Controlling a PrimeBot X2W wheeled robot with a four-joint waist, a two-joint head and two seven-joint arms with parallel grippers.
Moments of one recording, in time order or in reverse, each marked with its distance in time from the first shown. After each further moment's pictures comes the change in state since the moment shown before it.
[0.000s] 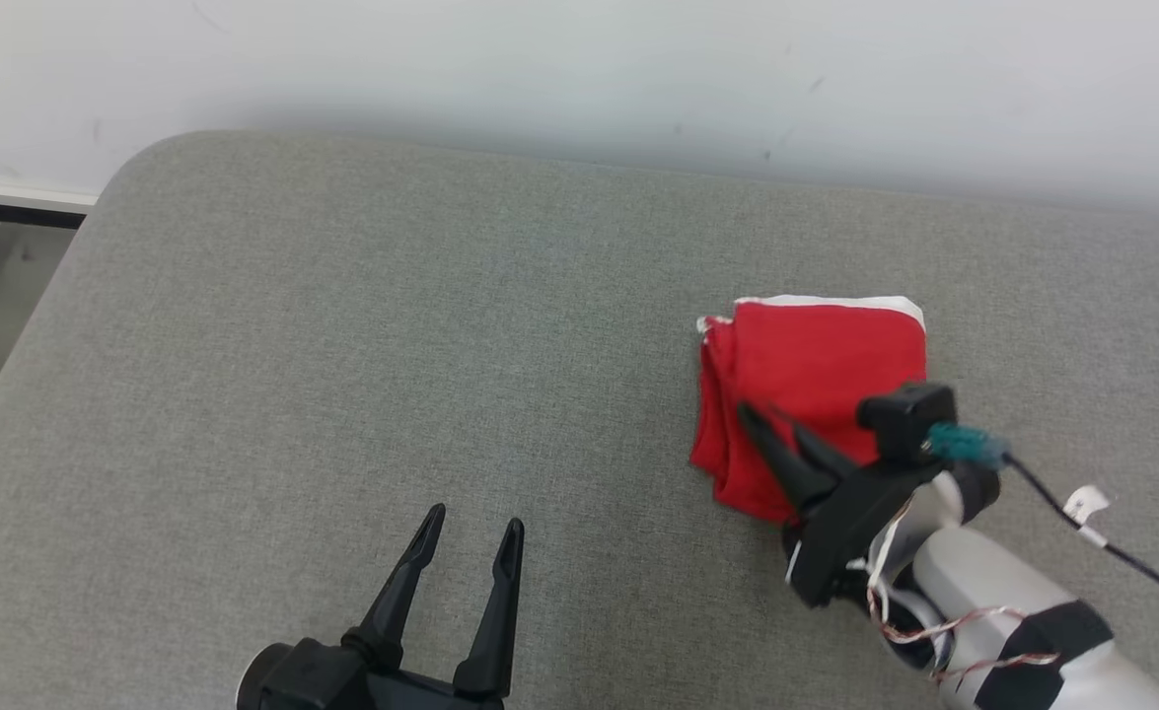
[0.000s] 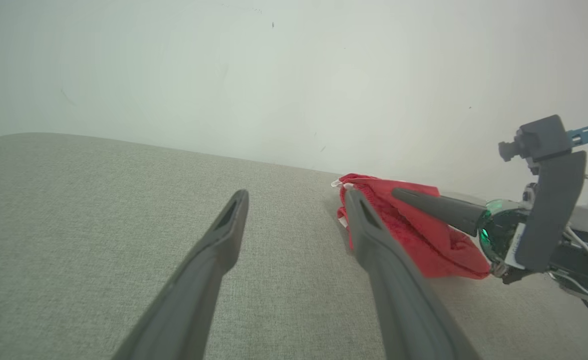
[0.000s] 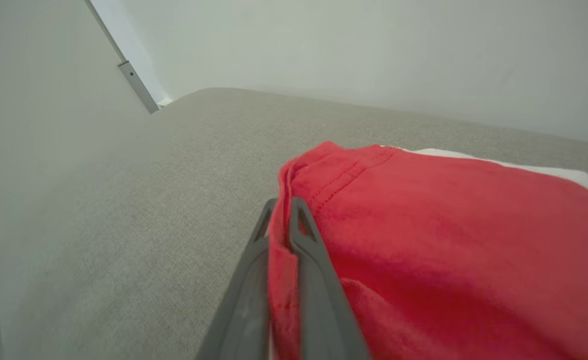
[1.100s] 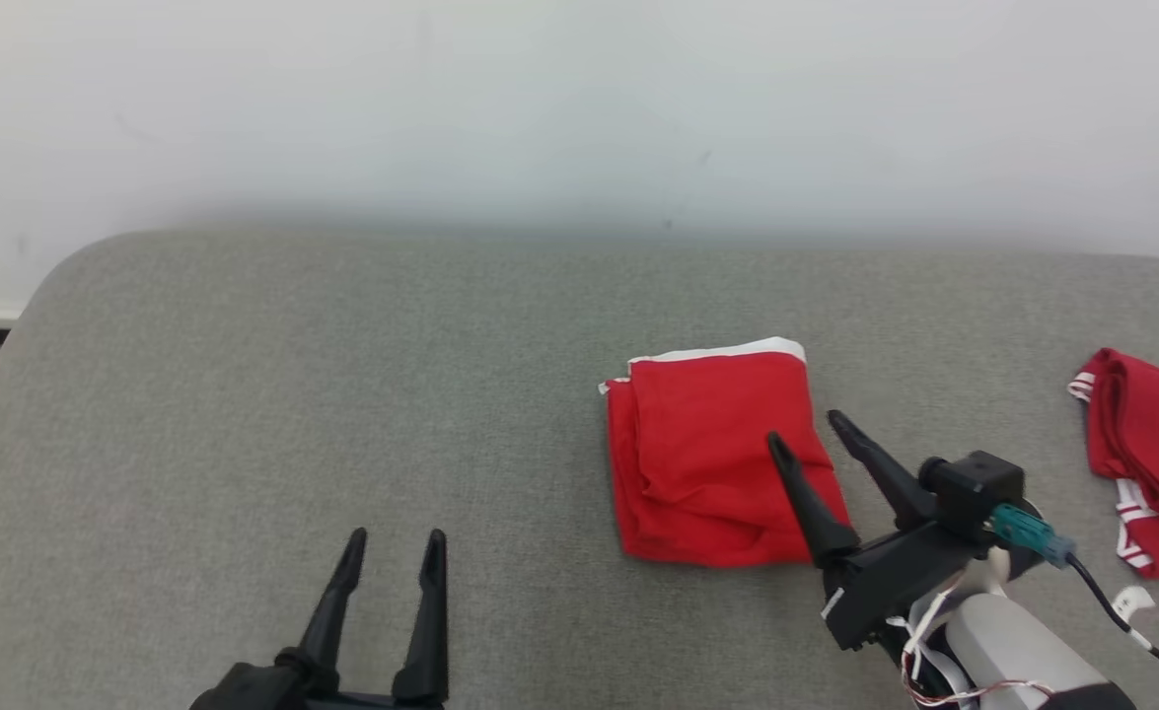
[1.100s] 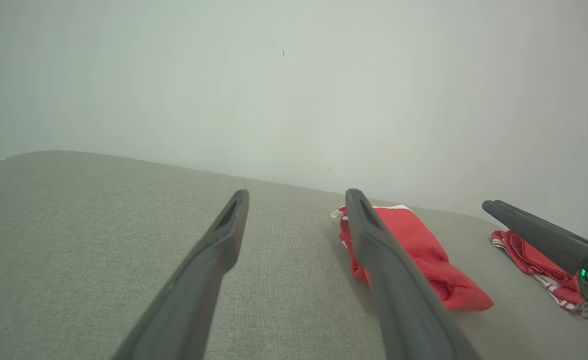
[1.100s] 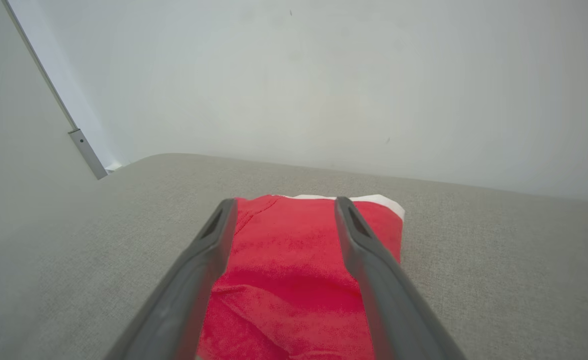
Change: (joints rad) left arm 0.056 -0.007 0.093 0.000 -0.007 0.055 0.000; right arm 0.194 0.042 -0.215 -0.068 -0.192 0.000 -0.122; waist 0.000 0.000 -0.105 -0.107
